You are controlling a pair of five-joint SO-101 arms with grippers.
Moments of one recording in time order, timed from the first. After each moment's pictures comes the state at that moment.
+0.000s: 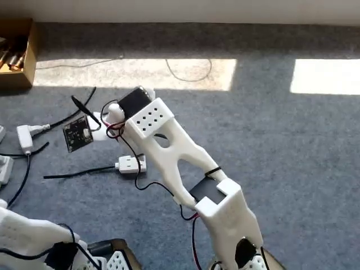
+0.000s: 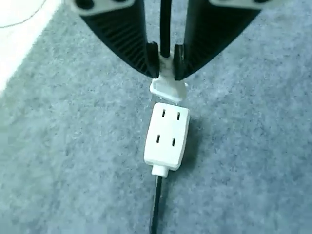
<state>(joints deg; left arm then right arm) -72.0 17.4 -24.6 81.5 -46.0 -49.6 29.9 -41.4 98.5 71.4</state>
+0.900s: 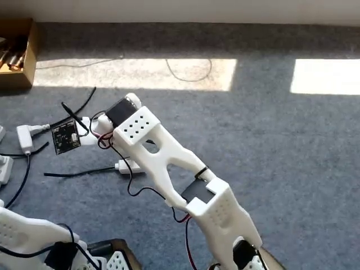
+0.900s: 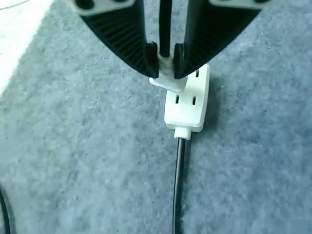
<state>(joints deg) -72.5 19.8 -25.3 81.5 -47.6 -52.8 36.8 -41.6 88.2 64.2</state>
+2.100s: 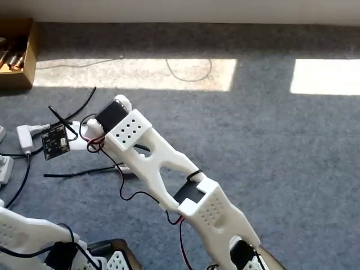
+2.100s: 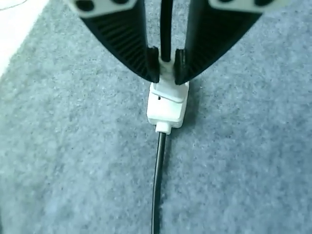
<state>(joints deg) -72.5 19.8 -25.3 81.5 -47.6 -55.6 39.3 -53.2 97.9 61.0</state>
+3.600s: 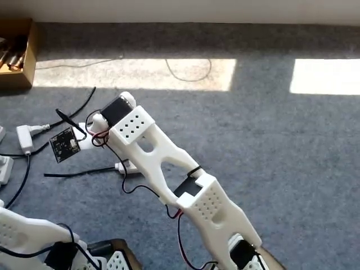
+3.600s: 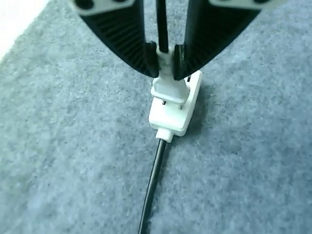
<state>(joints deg) -72.6 19.8 -25.3 82.2 -47.6 -52.7 46.3 -56.3 98.1 71.3</state>
